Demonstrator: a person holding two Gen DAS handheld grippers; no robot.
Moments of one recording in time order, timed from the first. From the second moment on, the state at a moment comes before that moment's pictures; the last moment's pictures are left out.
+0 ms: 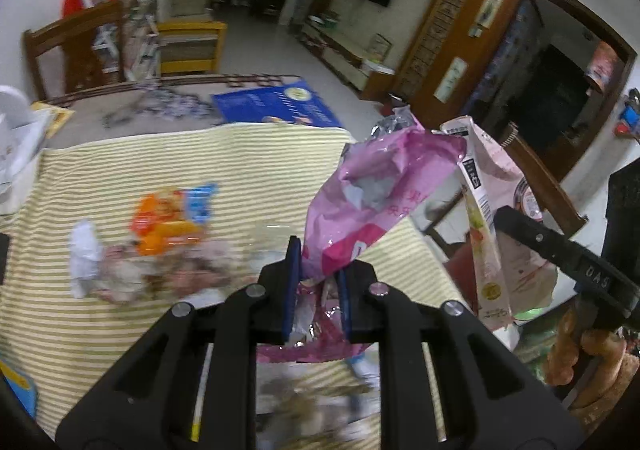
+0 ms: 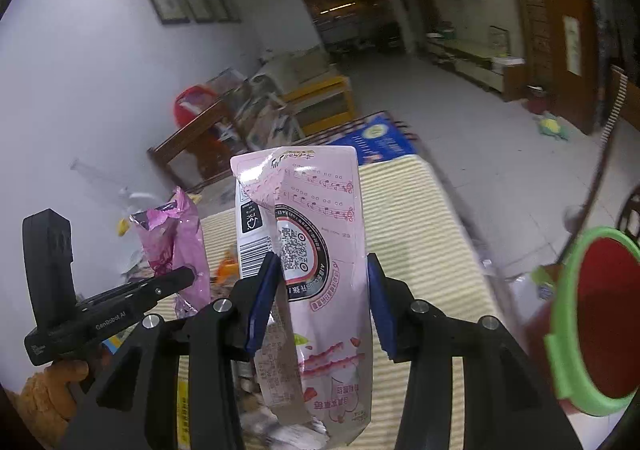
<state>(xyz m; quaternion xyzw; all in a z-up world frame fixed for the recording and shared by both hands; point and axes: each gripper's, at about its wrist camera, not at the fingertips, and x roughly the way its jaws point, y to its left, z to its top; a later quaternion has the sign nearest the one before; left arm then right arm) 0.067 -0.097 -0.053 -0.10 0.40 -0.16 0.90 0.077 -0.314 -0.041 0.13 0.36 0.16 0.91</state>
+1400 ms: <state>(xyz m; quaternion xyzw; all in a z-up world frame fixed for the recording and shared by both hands) 0.087 -0.412 -0.079 -0.04 0.45 -0.33 0.83 -0.010 -0.636 -0.090 0.25 0.35 -0.09 0.90</state>
